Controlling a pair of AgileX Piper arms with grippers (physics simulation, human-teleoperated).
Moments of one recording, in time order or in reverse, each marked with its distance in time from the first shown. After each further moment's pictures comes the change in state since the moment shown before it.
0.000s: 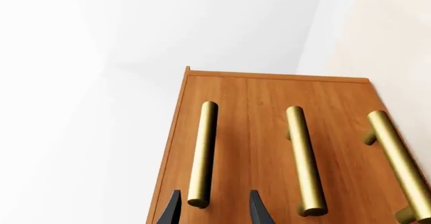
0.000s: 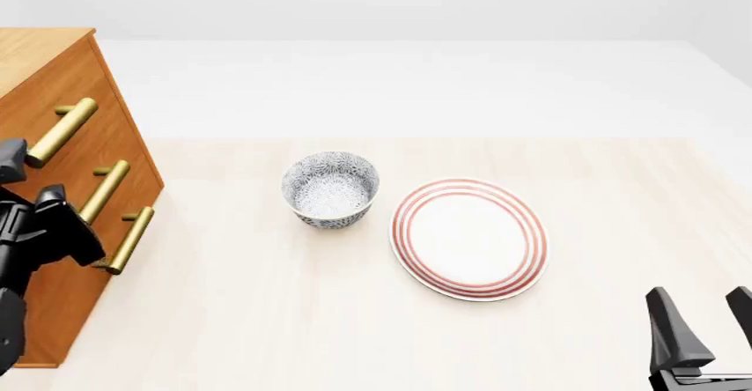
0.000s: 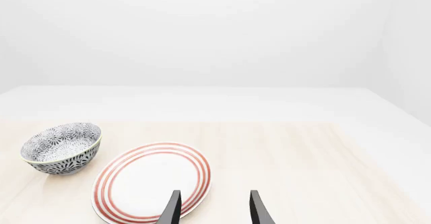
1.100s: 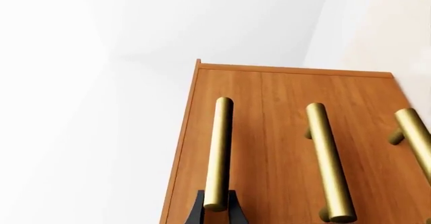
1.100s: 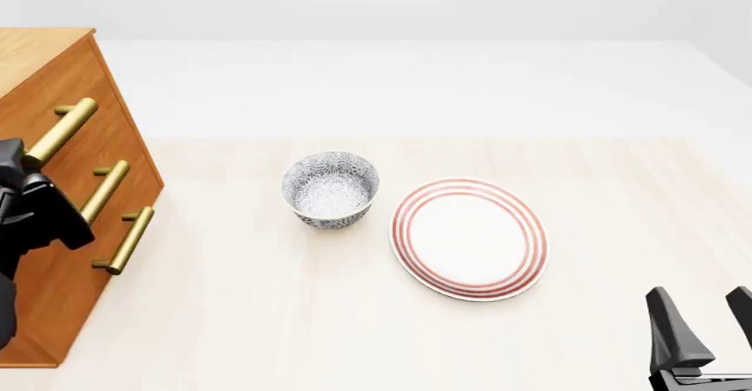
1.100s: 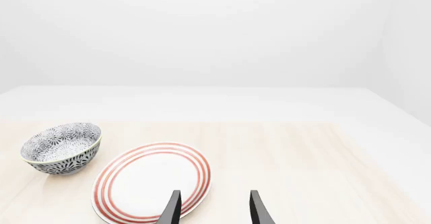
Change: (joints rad) left arm 0.021 -0.002 -0.066 0.049 0.015; right arm 0.000 0.000 0.000 0.000 0.000
